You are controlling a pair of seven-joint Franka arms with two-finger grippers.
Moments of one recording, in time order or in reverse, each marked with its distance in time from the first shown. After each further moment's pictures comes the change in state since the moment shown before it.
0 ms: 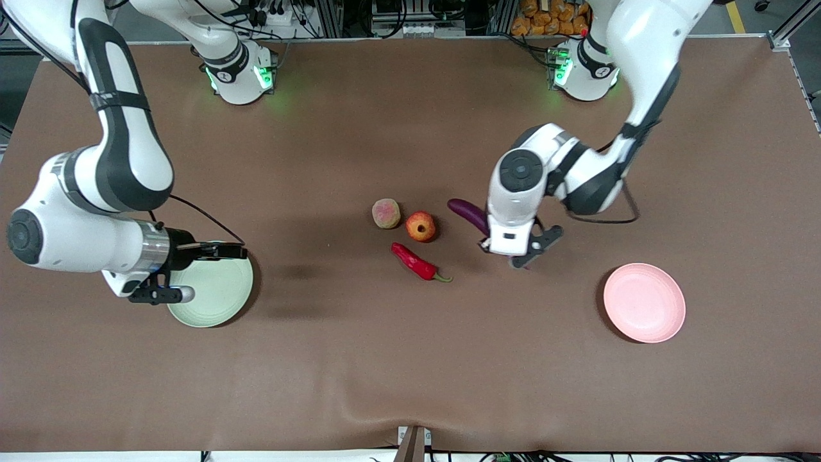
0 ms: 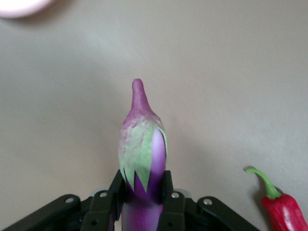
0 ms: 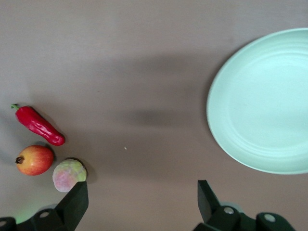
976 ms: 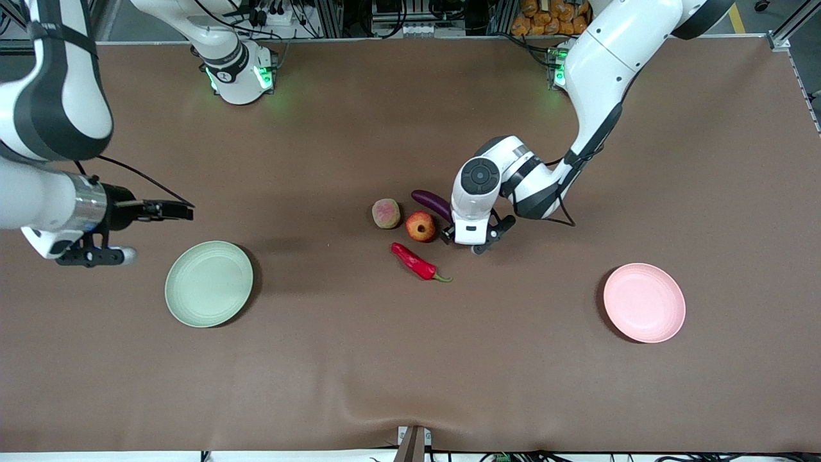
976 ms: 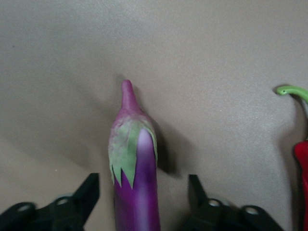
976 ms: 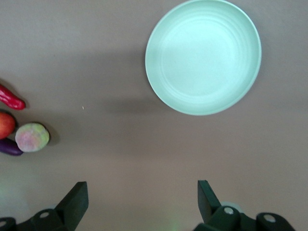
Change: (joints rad) left arm -0.158 0.234 -0.002 -0.049 -0.017 0.247 -0.317; right arm -0.096 -0.151 -0.002 -0.001 -0.163 -0.242 -0.004
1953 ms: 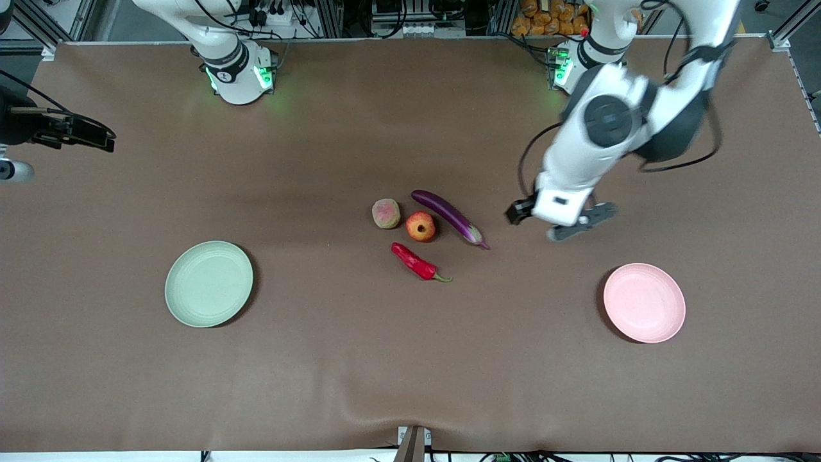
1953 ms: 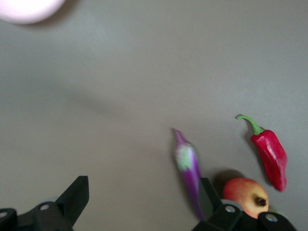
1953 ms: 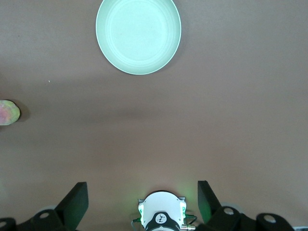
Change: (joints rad) left arm 0.144 -0.382 -0.003 -0.044 -0.218 -0.256 0.471; right arm -0.078 -0.273 -0.013 0.008 -0.146 -0.273 0.000
